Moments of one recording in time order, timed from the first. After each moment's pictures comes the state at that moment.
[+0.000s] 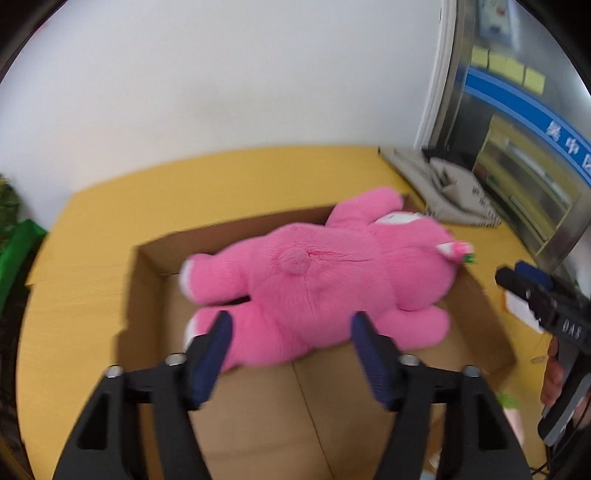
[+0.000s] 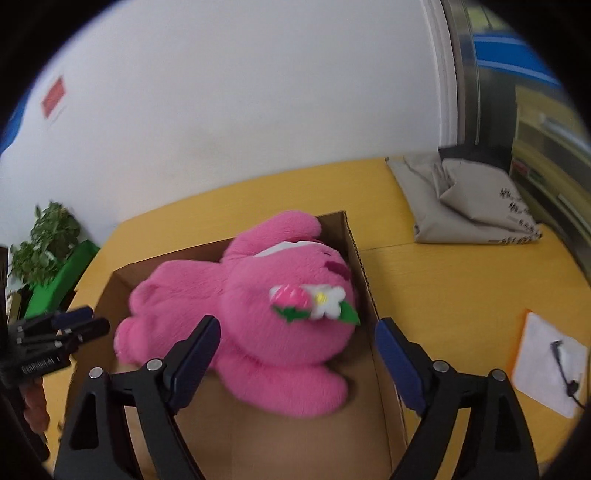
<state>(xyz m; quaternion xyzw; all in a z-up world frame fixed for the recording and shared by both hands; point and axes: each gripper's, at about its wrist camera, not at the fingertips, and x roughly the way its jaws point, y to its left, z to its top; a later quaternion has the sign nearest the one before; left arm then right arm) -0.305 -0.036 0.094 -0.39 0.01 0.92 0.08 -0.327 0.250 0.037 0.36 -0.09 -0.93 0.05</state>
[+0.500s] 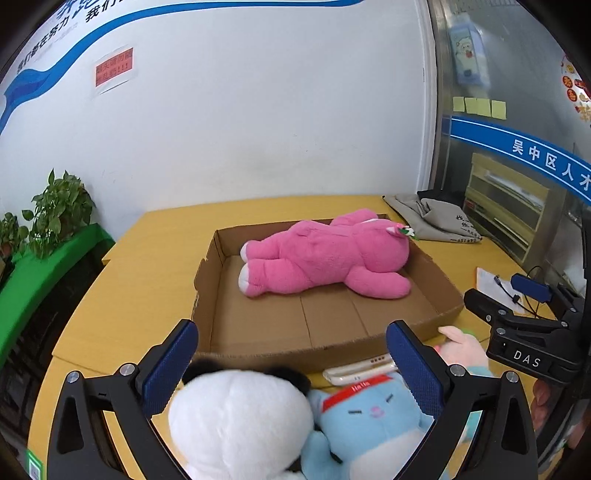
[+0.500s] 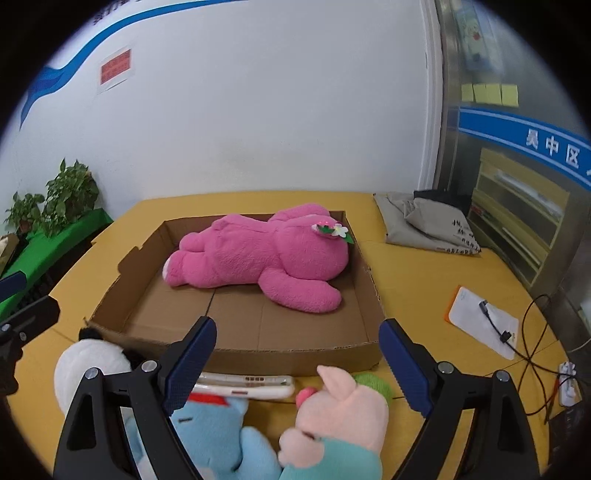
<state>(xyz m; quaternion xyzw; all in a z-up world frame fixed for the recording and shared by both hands) -0.077 -0.010 0.112 -0.29 0.01 0.96 0.01 -0.132 0.193 0.069 0.29 0.01 -0.96 0.02</state>
